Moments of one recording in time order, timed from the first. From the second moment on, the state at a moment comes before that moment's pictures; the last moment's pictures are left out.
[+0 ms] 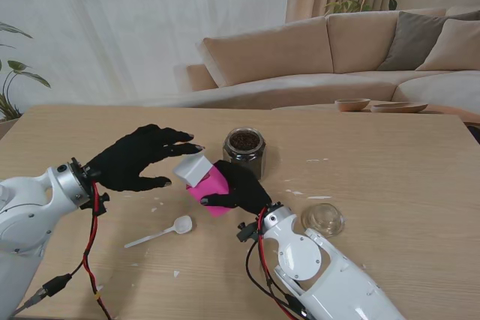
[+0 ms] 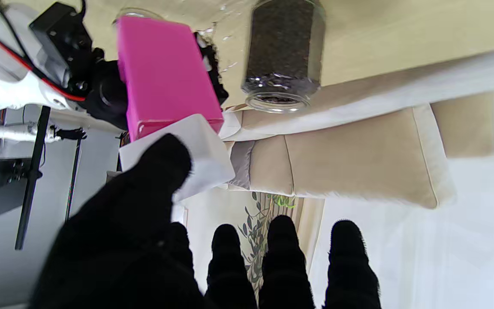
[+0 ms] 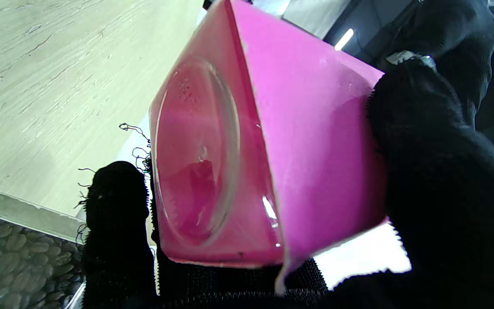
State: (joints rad) left arm 1.60 -1.00 -1.56 -1.84 0.68 -0.71 -0.31; right arm -1.42 -1.25 0.85 -1.42 -0.10 -0.37 -0.24; left_hand 0.91 -0.36 0.50 -0.03 0.17 -0.11 0.04 0.43 0.19 -0.05 0.13 0.33 0.21 0.08 0.14 0.50 0.04 0.24 0.27 0.73; right_hand 0.55 -0.83 0.74 -0.28 0.69 0.12 0.88 0.46 0.94 0.17 0.68 0.49 0.93 0.21 0.75 0.54 0.57 0.33 1.38 0.77
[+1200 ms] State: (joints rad) left arm 1.60 -1.02 -1.46 -1.90 0.54 -0.46 -0.32; right arm -1.38 -1.26 0.80 -1.36 -0.14 -0.41 -0.27; left_hand 0.94 -0.28 0.06 -0.07 0.53 0.17 0.32 0.40 0.74 0.27 0.33 0.84 0.53 0.18 0.46 0.71 0.11 0.29 0.50 0.76; right_hand 0.55 -0.83 0.74 -0.27 0.65 0.09 0.87 0.41 0.91 0.17 0.70 0.49 0.91 0.21 0.75 0.54 0.52 0.33 1.38 0.77
